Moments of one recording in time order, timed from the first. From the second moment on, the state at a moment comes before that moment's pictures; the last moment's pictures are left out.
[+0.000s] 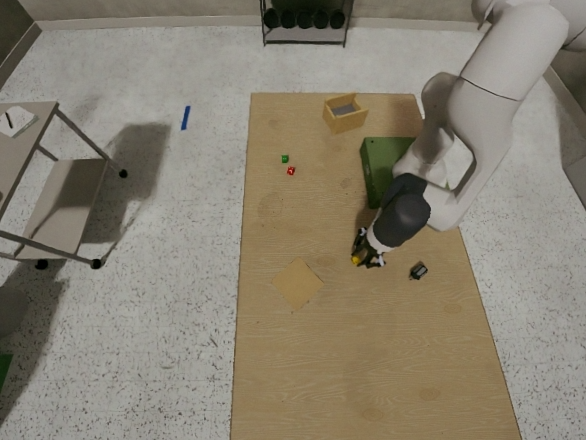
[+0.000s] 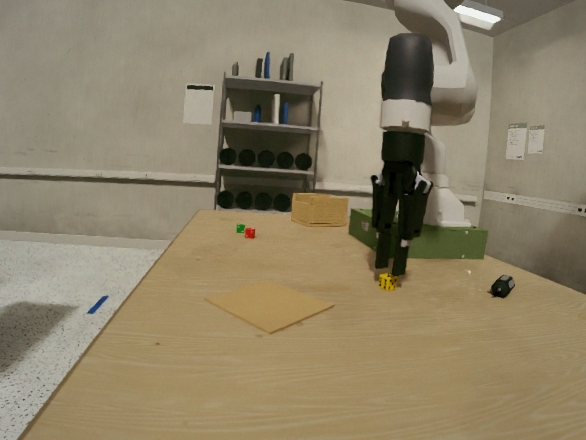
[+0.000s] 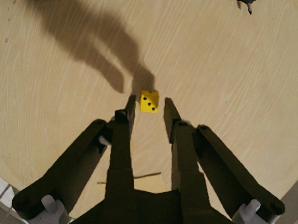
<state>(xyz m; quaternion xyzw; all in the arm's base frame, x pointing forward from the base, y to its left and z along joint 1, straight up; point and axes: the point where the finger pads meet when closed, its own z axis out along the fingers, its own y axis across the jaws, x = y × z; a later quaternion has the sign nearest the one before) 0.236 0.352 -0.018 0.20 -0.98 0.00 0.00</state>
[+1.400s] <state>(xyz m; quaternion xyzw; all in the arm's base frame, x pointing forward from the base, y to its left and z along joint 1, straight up) 0.235 0.351 -0.023 0.20 -0.98 0.00 0.00</state>
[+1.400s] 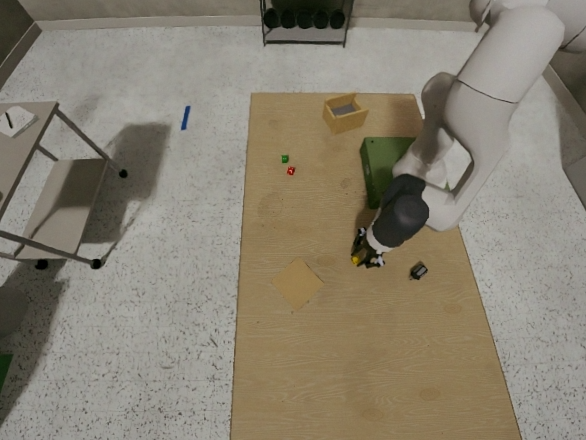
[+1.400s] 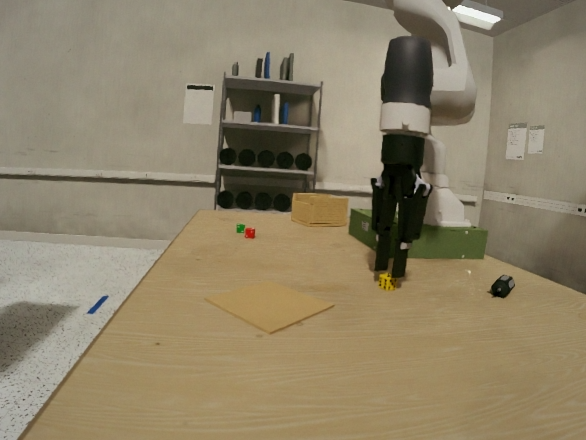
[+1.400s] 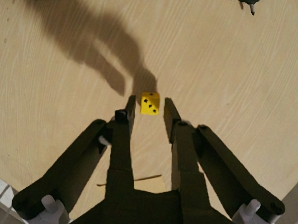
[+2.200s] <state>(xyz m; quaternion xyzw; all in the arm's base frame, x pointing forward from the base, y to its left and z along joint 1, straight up) 0.234 0.349 -0.050 0.20 -0.98 0.00 0.00</state>
